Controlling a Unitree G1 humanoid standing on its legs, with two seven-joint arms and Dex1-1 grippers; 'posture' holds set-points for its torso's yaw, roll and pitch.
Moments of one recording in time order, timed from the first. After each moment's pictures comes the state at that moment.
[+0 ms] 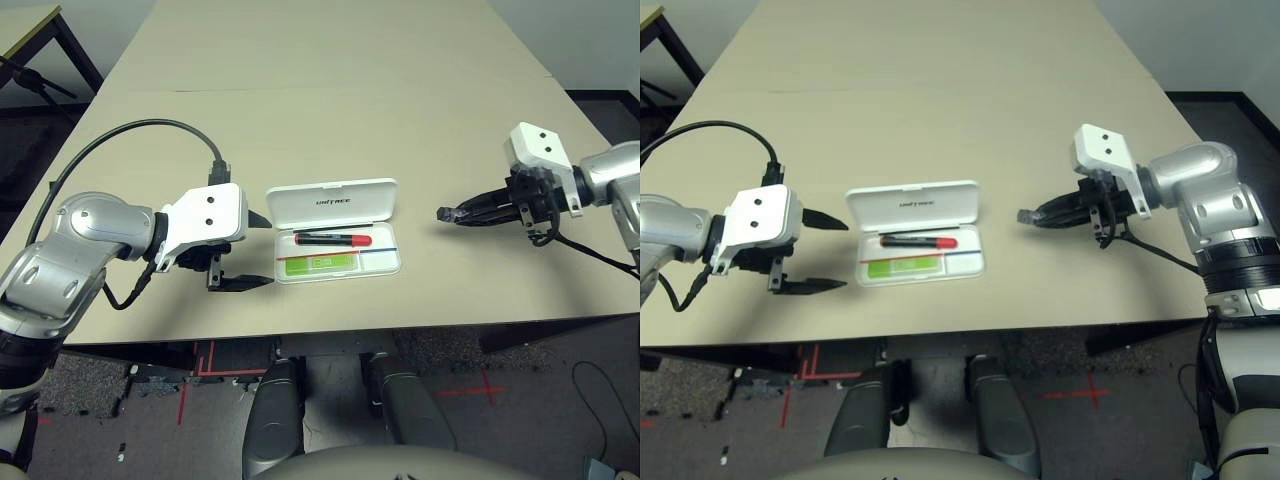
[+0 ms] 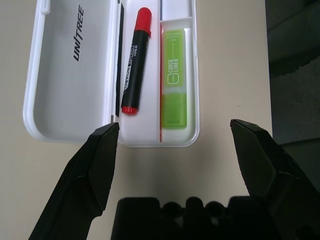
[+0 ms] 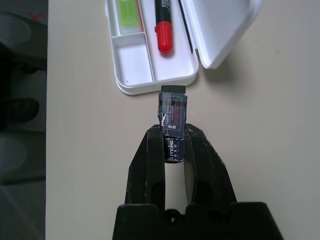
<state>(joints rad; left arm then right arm) -0.38 1.06 -0.10 -0.40 -0.34 0.53 -1.21 -0.77 -0.83 0.22 0.35 0.17 0.19 1.60</state>
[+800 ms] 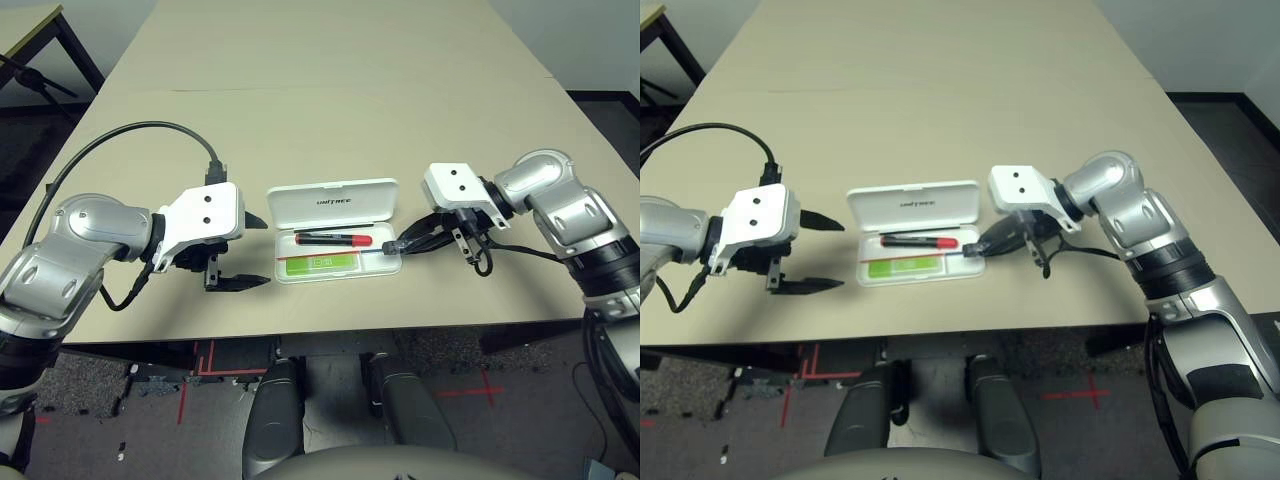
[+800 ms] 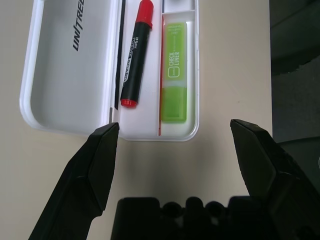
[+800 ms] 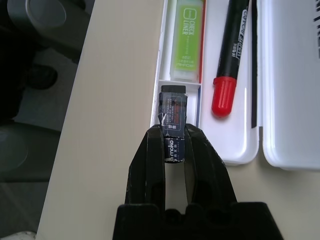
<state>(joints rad) -0.36 1.07 -0.09 -0.42 -0.34 0.55 -1.20 -0.76 -0.67 0.38 0.16 0.07 0.22 1.54</state>
